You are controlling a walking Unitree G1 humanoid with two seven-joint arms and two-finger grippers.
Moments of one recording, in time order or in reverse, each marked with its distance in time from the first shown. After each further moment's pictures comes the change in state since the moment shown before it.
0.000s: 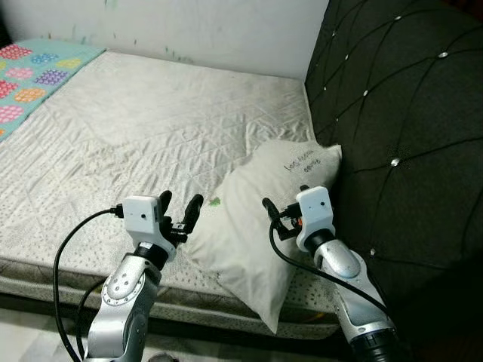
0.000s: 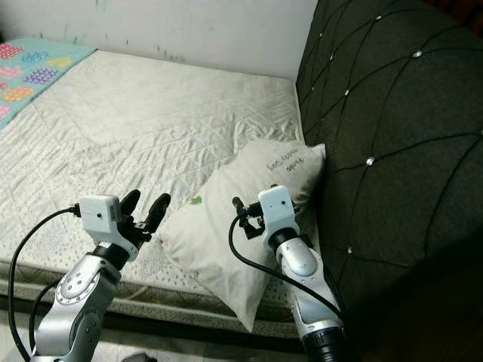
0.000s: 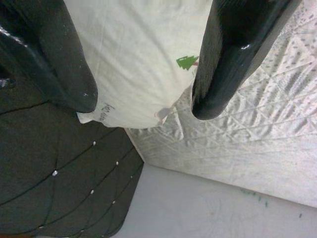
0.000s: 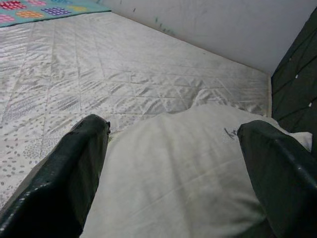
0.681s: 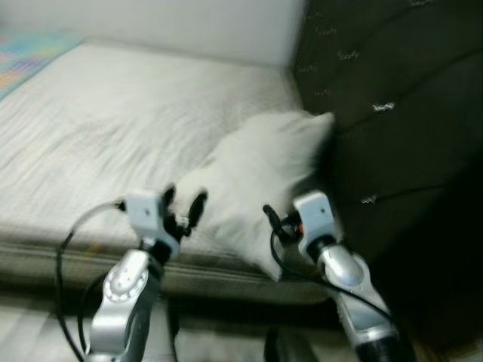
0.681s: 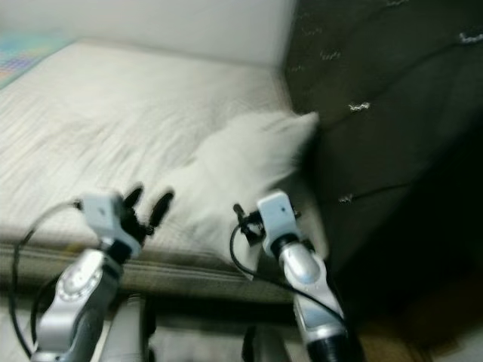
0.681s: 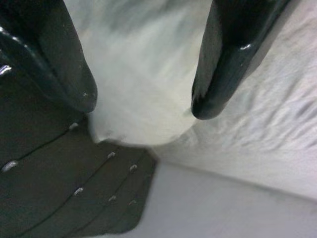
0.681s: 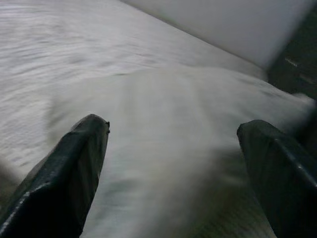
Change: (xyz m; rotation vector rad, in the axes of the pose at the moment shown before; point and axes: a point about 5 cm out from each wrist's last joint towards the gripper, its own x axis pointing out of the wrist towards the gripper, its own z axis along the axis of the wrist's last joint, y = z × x) left arm 0.002 -0.002 0.006 0.001 -0.032 -0.009; right arm 0.000 0.005 0.006 -0.072 -0.036 0.057
